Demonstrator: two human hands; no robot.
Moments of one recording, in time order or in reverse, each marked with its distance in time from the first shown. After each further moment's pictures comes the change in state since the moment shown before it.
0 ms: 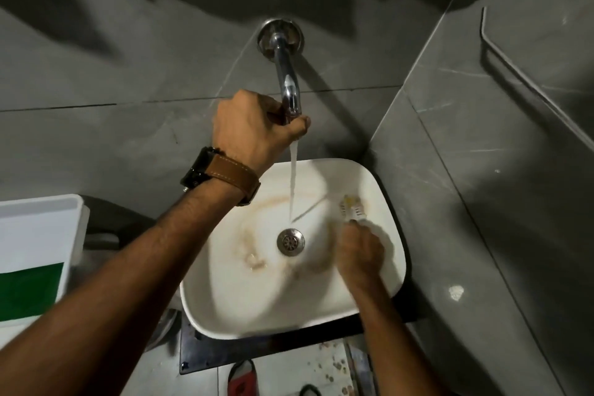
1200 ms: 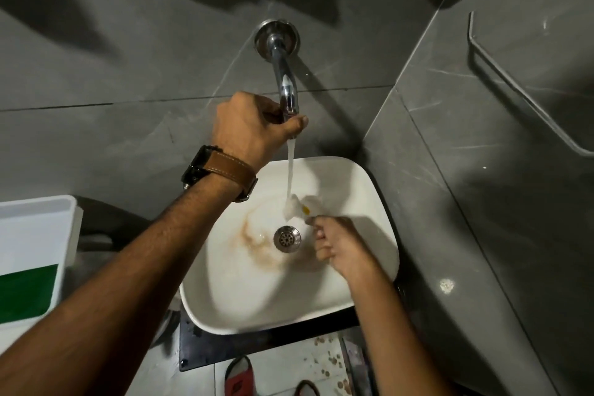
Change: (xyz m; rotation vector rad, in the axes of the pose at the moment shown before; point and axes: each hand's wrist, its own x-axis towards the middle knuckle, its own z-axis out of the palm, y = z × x) left_hand 0.000 -0.004 0.001 -0.091 -0.079 -0.031; right_hand 0.002 -0.029 -0.021 1.231 -0.552 0.459
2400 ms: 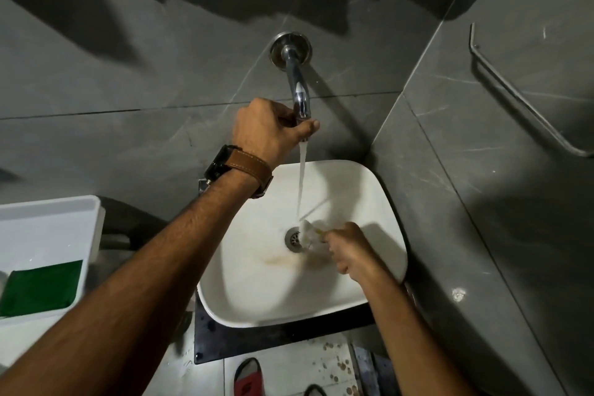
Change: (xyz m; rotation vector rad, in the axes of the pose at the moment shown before) left_hand 0.000 -0.002 0.001 -0.063 -0.057 -0.054; right_hand -0.029 0.003 -0.001 -0.455 0.049 -0.087
